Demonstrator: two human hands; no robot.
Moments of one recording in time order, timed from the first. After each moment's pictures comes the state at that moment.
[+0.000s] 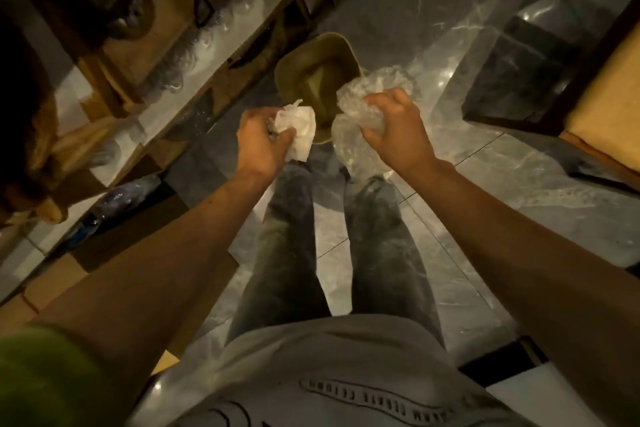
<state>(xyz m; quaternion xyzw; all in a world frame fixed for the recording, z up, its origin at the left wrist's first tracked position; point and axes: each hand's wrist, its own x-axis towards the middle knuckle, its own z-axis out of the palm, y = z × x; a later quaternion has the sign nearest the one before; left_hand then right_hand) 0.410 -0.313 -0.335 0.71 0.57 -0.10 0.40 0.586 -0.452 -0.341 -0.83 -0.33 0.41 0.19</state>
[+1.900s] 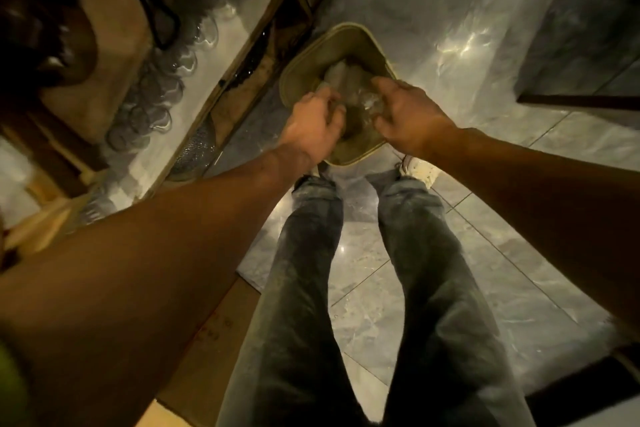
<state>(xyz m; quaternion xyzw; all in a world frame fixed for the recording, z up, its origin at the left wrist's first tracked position) 0.464 -0.263 -0.459 0.80 0.38 -0.22 0.40 0.587 -0.385 -0.461 -0.81 -0.33 0.47 0.12</state>
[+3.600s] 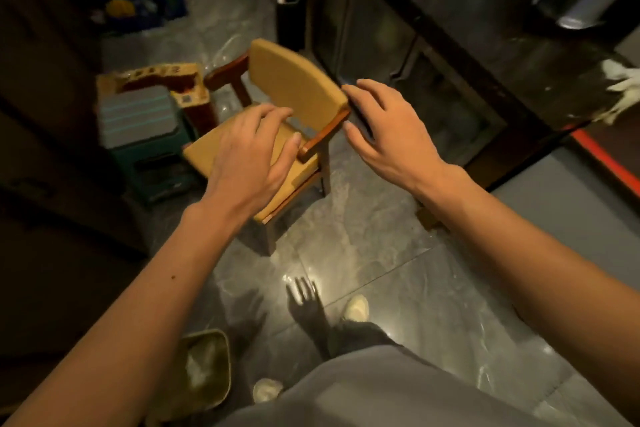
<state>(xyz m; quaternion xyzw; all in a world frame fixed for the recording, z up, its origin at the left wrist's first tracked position) 0.639 -0.606 0.089 0.88 -0.38 0.12 0.27 0.563 -0.824 0.109 -0.97 0.01 -0.21 0.09</state>
